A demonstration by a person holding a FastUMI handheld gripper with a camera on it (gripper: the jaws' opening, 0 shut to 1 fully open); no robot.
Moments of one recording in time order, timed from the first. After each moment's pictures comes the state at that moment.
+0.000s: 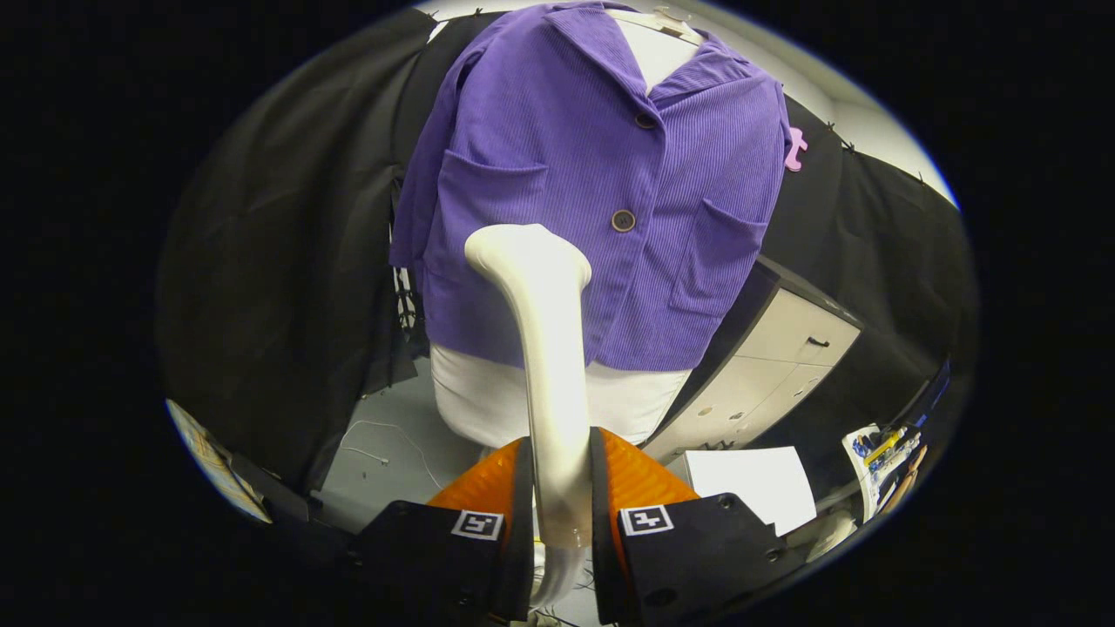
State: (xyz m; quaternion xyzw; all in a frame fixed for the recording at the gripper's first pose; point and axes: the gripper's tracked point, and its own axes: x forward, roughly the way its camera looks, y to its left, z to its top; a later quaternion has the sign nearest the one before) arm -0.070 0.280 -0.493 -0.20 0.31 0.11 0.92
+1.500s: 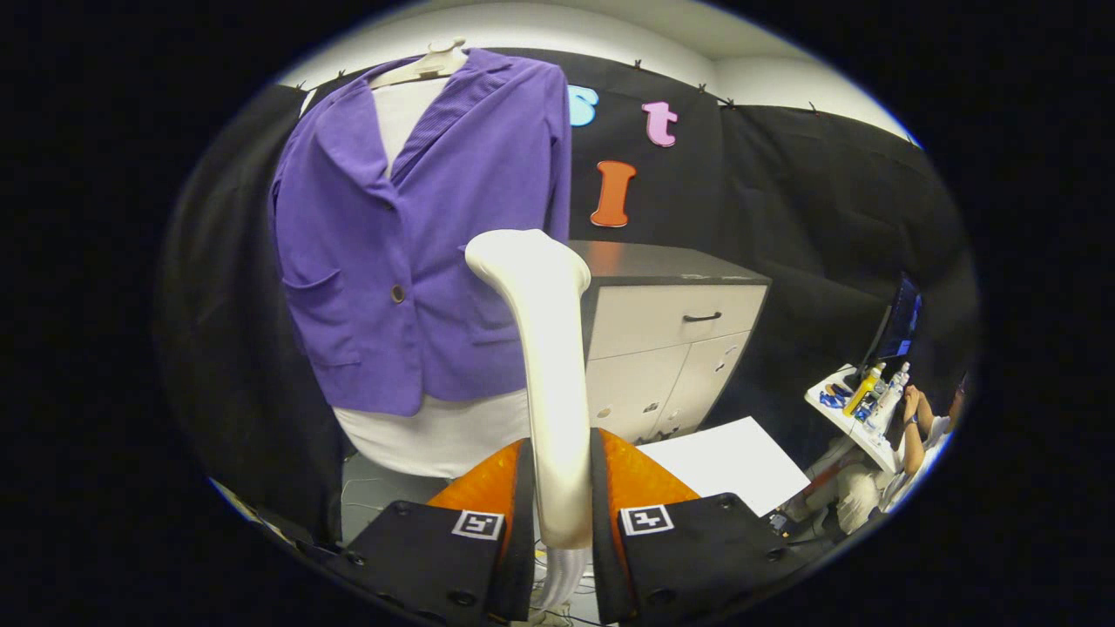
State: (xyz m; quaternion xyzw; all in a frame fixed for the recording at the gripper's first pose) arm -0.037 0.074 -0.355 -0.07 0.25 -0.01 0.97
